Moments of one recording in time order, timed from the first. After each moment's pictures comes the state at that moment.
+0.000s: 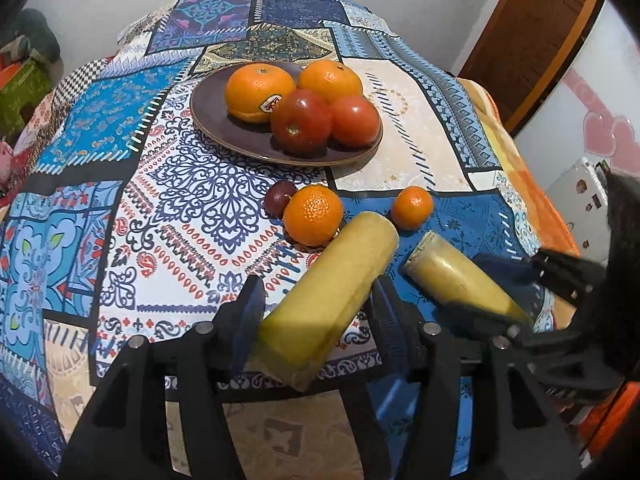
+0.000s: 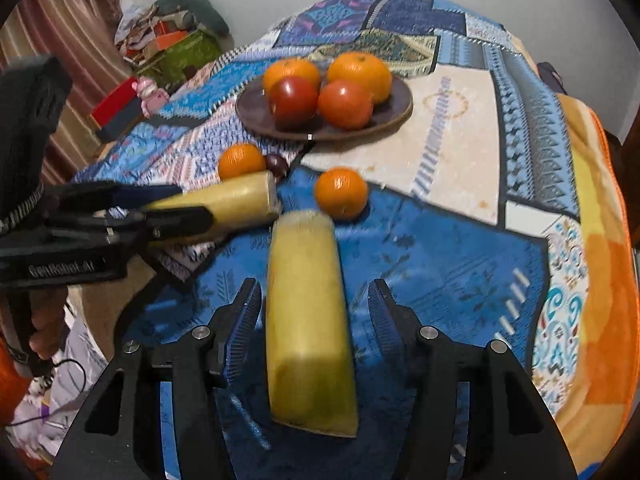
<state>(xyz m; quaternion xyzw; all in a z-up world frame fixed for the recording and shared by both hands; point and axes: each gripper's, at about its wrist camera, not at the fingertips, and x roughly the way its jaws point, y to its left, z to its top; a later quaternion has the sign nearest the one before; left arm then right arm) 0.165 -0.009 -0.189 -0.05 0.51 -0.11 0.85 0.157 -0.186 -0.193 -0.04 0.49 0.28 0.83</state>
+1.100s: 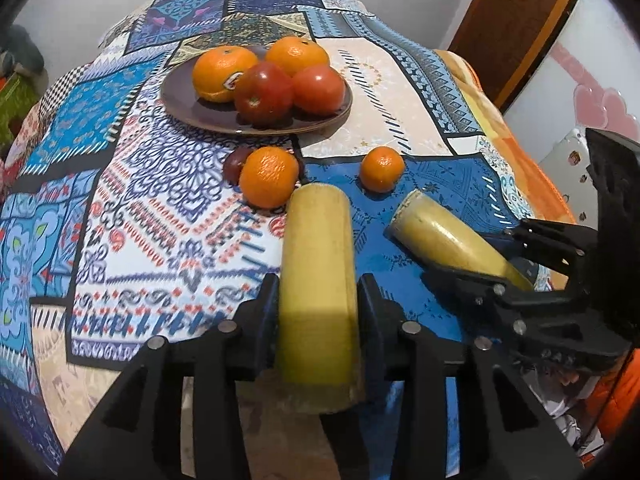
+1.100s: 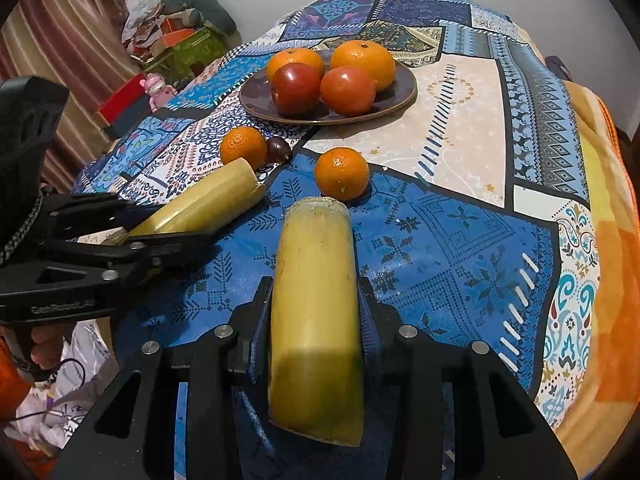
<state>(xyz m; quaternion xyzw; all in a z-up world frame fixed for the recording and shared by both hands) 0.150 -0.034 -0.199 -0.01 0.53 -0.13 0.84 0.148 -0.195 -0.199 -0.03 0.49 0.30 0.82</state>
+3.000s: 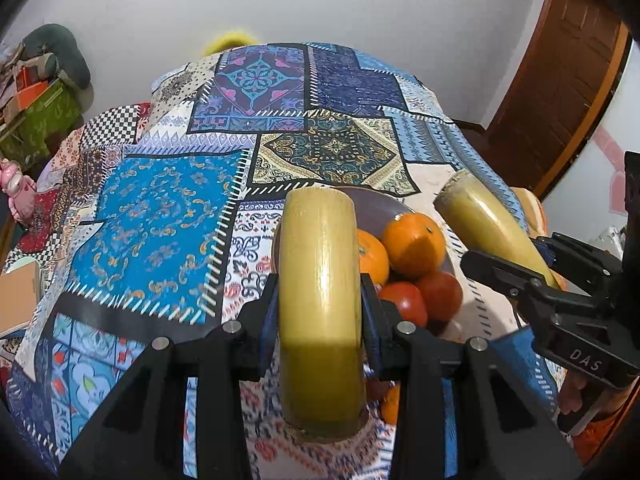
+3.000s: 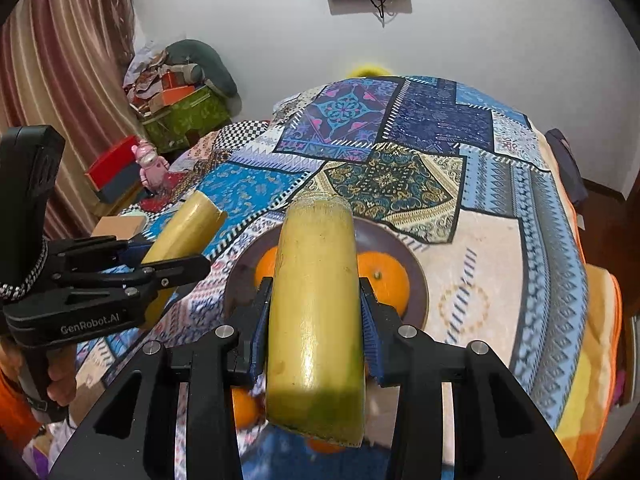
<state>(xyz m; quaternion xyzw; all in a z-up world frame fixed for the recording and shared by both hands) 0.282 0.058 -0.134 -0.06 0.45 -0.05 0.89 0.268 -0.130 -0.119 -0.03 0.38 0.29 0.88</state>
